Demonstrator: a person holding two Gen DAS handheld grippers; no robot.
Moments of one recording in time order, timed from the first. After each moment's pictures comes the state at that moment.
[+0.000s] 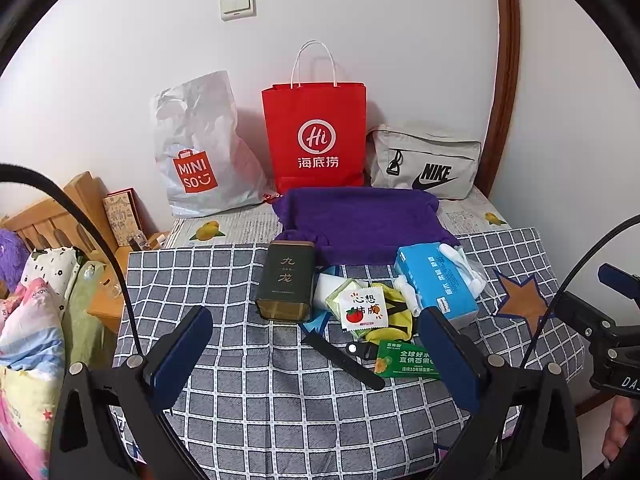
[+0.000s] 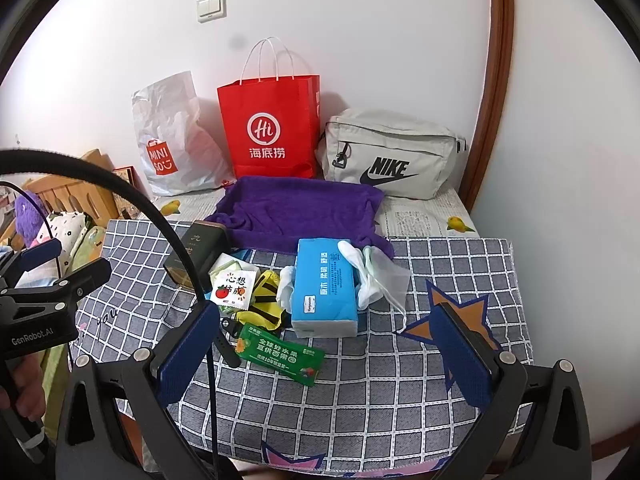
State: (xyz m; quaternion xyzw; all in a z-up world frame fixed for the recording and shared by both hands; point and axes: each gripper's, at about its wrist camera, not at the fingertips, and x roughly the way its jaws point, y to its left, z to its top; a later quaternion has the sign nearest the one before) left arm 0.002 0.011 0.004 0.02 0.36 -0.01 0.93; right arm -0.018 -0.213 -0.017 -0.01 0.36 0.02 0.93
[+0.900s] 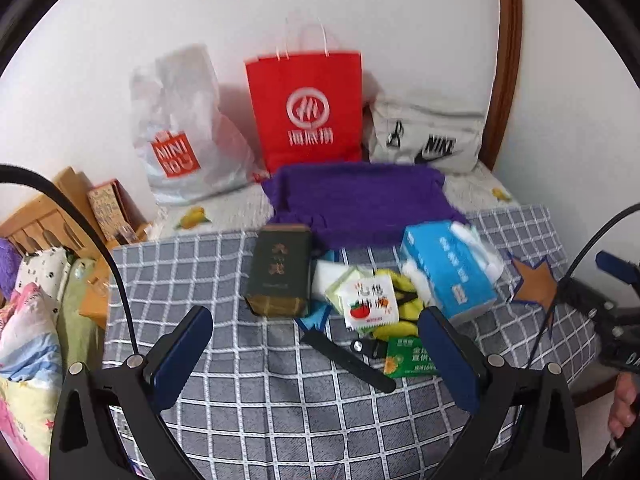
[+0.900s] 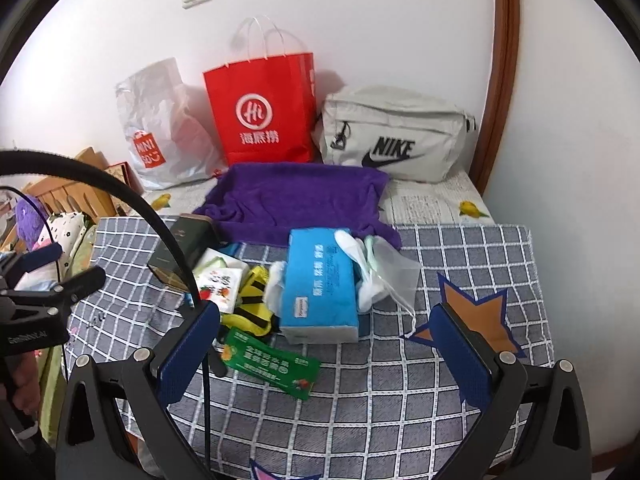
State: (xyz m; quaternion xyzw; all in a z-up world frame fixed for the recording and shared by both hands) left arm 0.046 0.006 -0.040 0.04 0.41 -0.03 0.91; right arm 0.025 -0.228 -0.055 0.01 0.39 0.03 0.92
